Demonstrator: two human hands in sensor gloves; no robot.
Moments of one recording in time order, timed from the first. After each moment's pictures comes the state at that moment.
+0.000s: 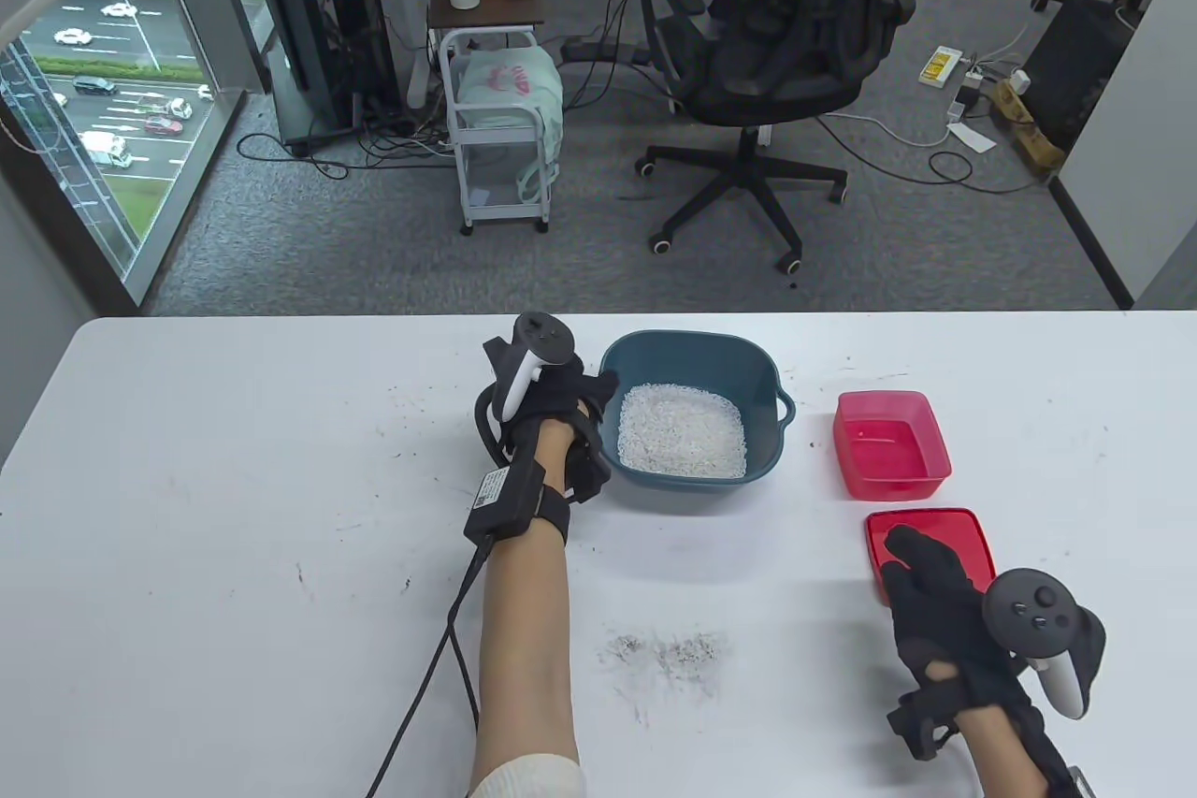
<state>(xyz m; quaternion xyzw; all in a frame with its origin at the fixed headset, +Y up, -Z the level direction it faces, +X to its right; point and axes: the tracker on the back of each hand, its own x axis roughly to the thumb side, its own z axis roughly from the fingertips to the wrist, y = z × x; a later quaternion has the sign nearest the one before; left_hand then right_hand) -0.098 -0.739 -0.568 -0.17 0.08 0.29 0.94 0.314 -0.735 -0.297 0.02 -0.05 0.91 0.41</state>
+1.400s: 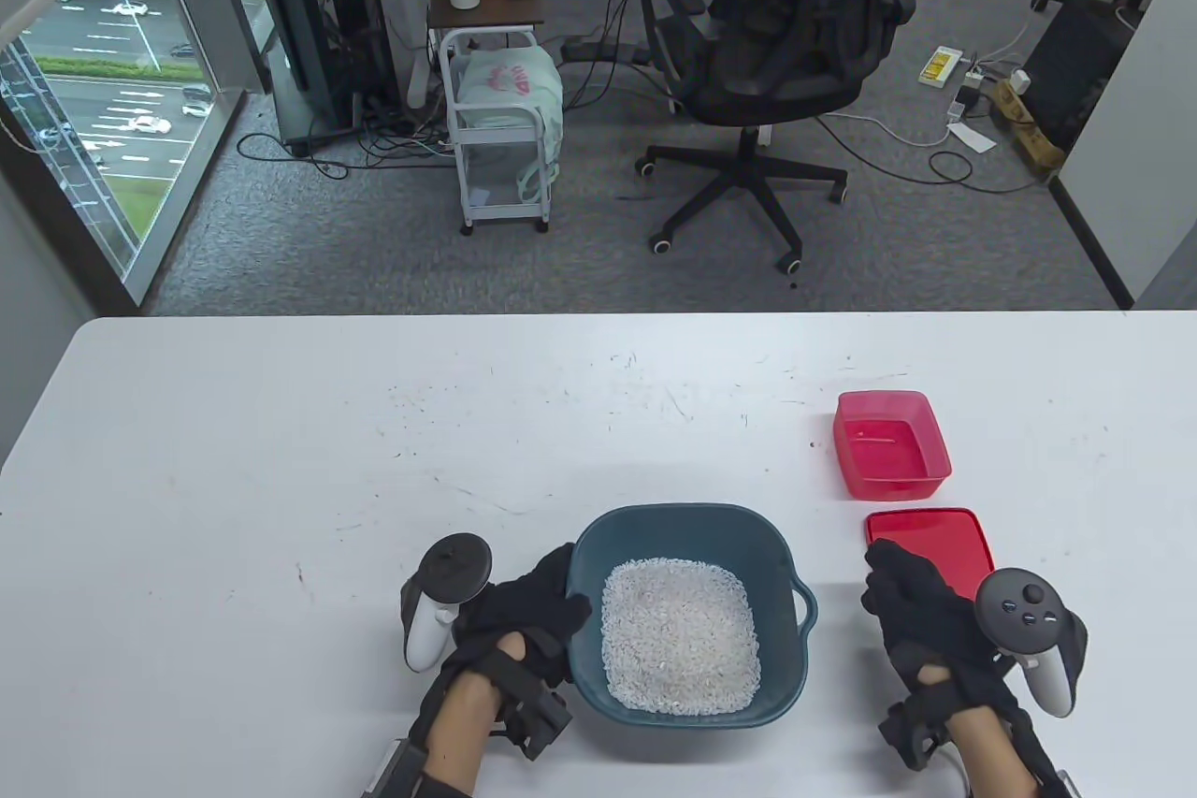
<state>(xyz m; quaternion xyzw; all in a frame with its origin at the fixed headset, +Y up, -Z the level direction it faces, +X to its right) -0.142 -0.785 -0.339 -0.21 -0.10 0.57 0.79 0.309 -0.751 -0.300 0.03 0.00 0.89 0.46</state>
